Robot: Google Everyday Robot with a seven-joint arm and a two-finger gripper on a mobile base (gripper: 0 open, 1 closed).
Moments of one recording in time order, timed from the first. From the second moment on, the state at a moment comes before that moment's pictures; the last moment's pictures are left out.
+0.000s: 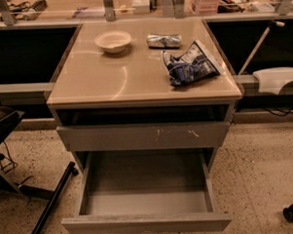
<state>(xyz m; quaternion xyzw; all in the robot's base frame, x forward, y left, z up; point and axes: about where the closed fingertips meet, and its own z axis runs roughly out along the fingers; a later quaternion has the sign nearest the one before) 0.268 -0.224 1.250 -0.33 0.53 -0.11 0.78</state>
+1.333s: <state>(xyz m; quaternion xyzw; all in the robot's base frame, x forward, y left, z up) 0.263 -0.188 1.134 -0.34 0.54 -0.09 0.76</state>
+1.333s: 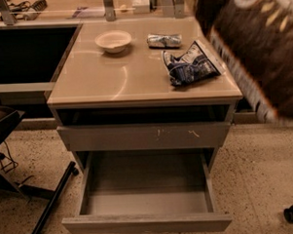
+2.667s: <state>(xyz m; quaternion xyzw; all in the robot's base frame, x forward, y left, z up) 0.275 -0.175 0.993 -0.36 0.59 -0.08 0.72</state>
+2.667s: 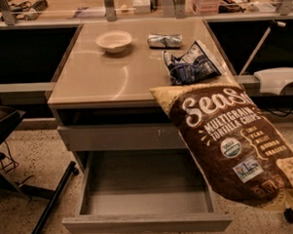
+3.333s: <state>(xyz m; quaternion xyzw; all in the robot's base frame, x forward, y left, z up) 0.364 -0.204 0.804 -0.40 0.65 -0.13 0.63</state>
